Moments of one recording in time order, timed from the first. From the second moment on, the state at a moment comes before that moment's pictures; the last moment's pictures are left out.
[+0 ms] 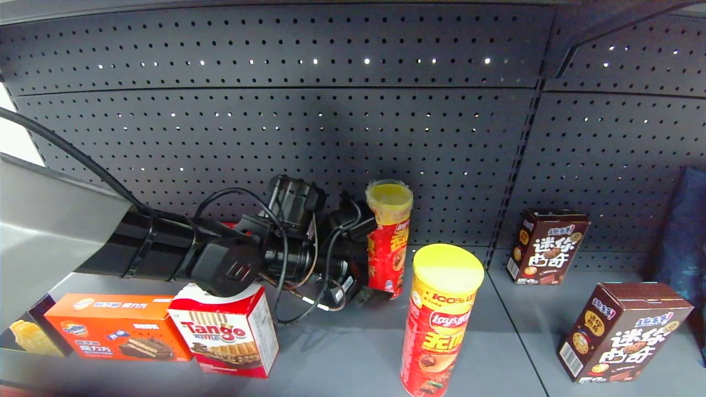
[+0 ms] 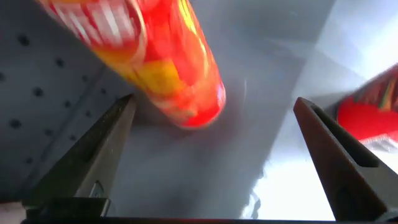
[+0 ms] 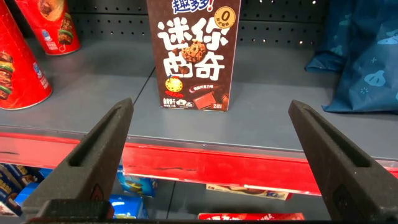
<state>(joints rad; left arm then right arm) -0.52 2.02 -1.19 -0.21 -0.44 0.42 0.00 0.00 0.00 0.01 0.06 0.00</state>
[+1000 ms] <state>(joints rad) -0.55 1.90 -1.10 -0.33 -0.03 0.42 0.00 0.00 0.00 0.01 0.06 0.00</state>
